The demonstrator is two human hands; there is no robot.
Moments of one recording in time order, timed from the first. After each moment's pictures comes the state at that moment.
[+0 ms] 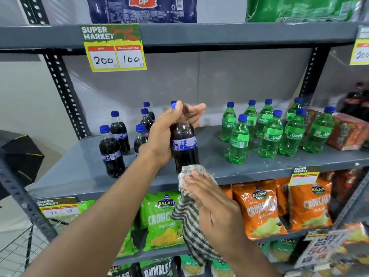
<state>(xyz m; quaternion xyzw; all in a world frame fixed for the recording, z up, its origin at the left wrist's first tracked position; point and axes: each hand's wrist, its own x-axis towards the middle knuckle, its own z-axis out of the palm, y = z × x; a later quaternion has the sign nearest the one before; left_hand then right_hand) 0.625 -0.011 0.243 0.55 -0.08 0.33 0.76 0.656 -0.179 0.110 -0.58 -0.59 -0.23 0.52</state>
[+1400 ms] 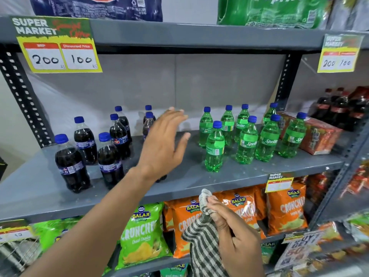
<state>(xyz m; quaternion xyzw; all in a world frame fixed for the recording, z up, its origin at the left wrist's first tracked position) 0.691 0.000 0.202 0.84 -0.01 0.53 0.03 0.712 -0.237 0.071 -0.61 -0.44 -0.17 0.63</state>
